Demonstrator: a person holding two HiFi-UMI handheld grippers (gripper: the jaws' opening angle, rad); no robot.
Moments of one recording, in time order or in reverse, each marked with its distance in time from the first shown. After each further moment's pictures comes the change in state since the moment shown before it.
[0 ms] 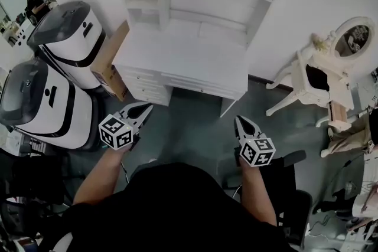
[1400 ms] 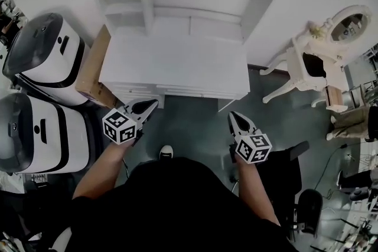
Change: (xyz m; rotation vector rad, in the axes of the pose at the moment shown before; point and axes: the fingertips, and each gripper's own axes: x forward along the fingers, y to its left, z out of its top) left arm 0.097 0.137 0.014 -0.041 0.085 -0.225; right arm 0.135 0.017 0.027 0.082 0.023 -0.095
